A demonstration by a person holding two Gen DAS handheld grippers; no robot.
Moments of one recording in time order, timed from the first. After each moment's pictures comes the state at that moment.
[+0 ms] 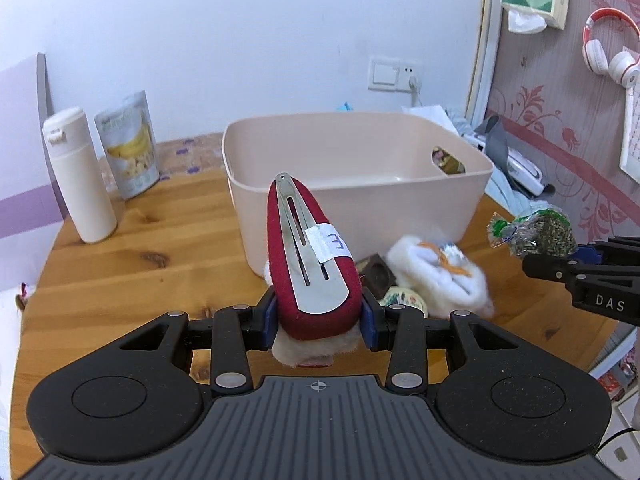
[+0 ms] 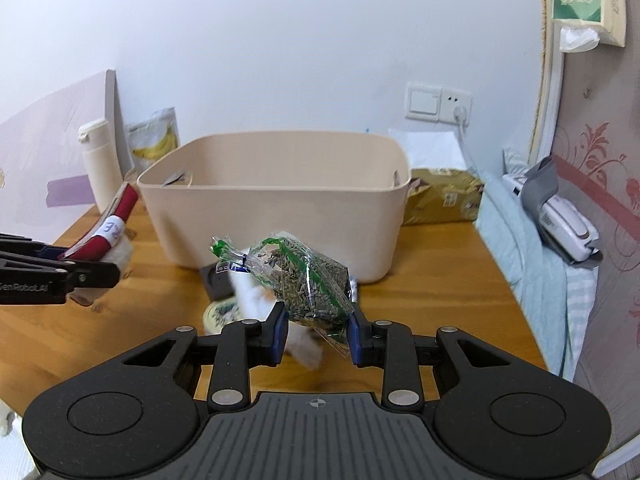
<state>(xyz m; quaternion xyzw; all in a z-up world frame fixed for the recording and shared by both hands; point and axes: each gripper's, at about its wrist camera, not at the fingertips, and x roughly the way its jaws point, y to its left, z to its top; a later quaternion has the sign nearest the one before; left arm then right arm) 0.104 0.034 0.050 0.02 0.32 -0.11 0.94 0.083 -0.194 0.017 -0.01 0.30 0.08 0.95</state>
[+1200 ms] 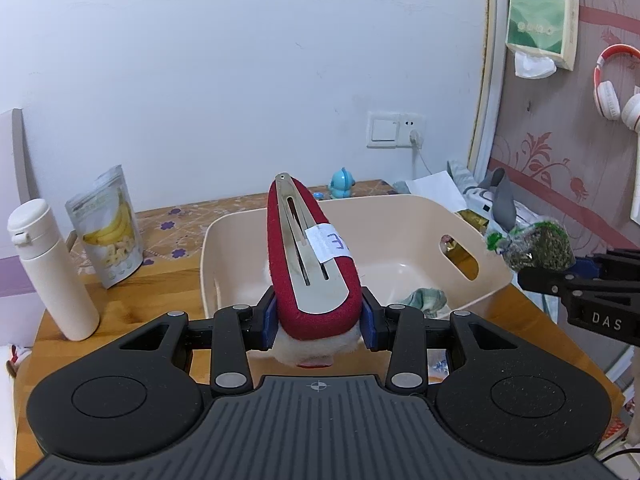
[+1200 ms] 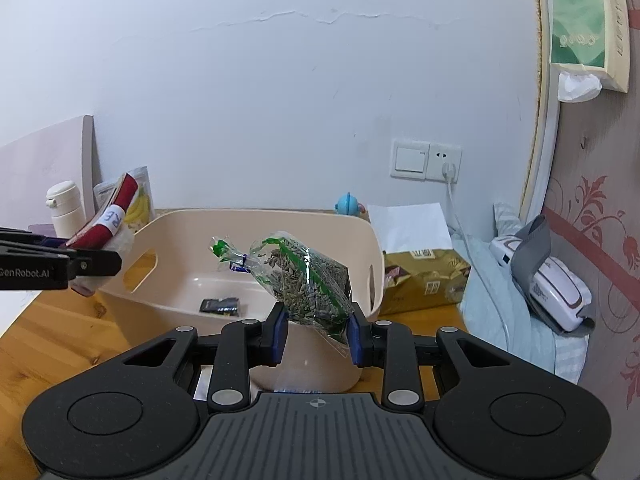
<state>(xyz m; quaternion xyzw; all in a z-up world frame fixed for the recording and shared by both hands) 0.194 0.008 0.094 0.02 0.27 -0.12 0.96 0.152 -0.207 0.060 -0.01 0.25 0.06 0.97</state>
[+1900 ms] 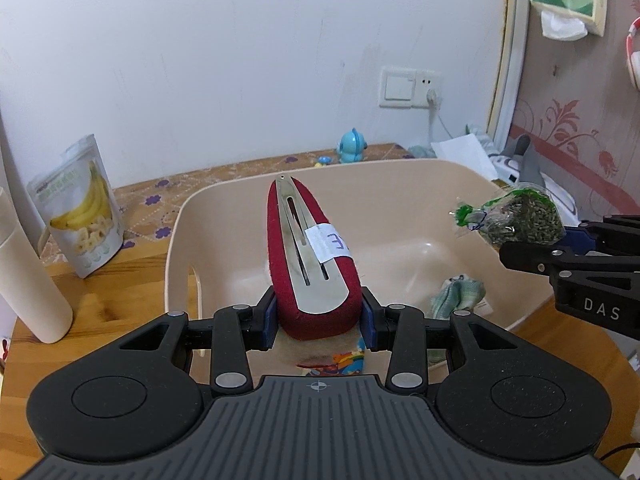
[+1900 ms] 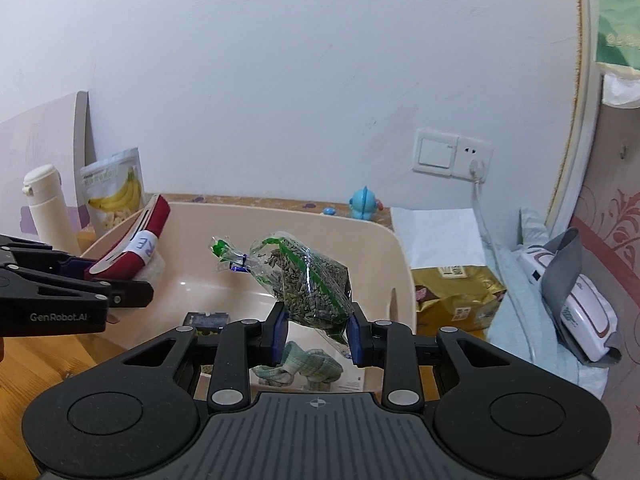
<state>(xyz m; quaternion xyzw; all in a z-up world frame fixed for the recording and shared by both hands) 0.264 -0.007 0.054 0.03 0.32 -0.11 0.94 0.232 -0.193 0.041 -0.04 0.28 0.08 0.96</state>
